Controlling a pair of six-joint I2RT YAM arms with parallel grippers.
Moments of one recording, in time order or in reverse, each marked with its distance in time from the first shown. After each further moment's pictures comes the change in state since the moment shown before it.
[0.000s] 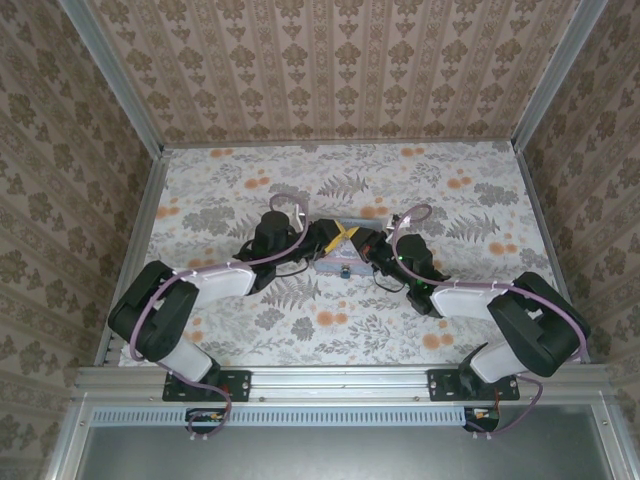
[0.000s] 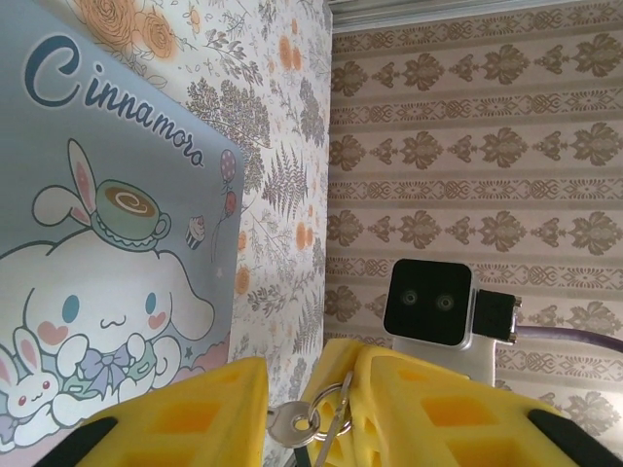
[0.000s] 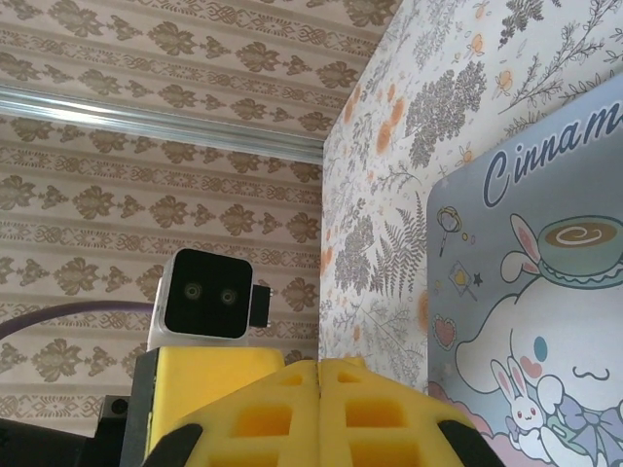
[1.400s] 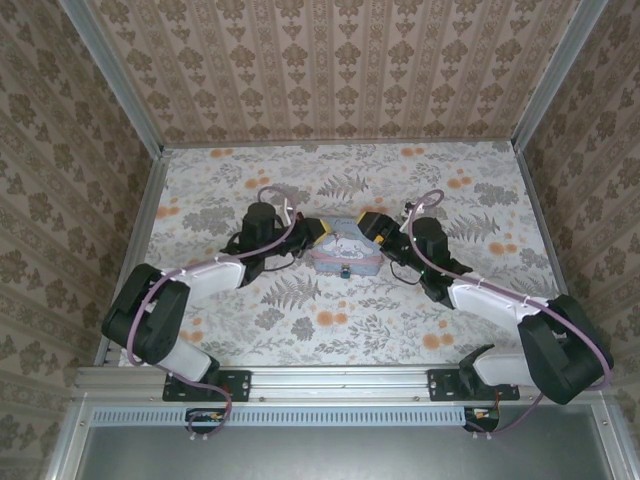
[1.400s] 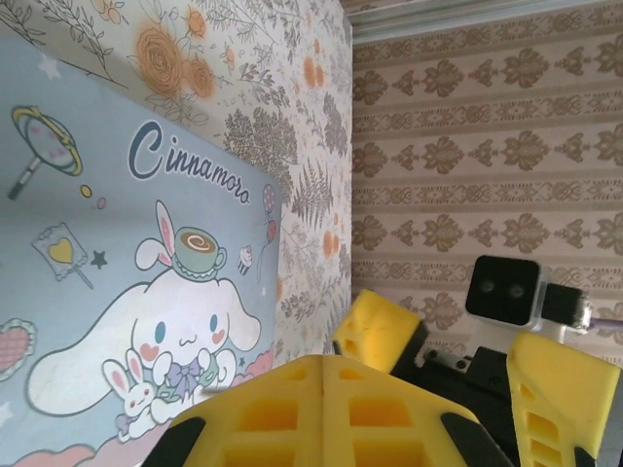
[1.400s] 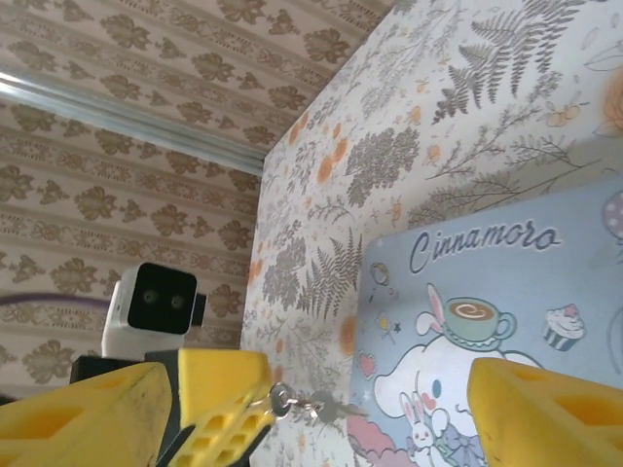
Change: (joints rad) left arm 0.127 -0.034 0.030 -0.143 0.126 0.139; right arm -0.134 -0.171 0.087 -0.390 -0.092 -0.274
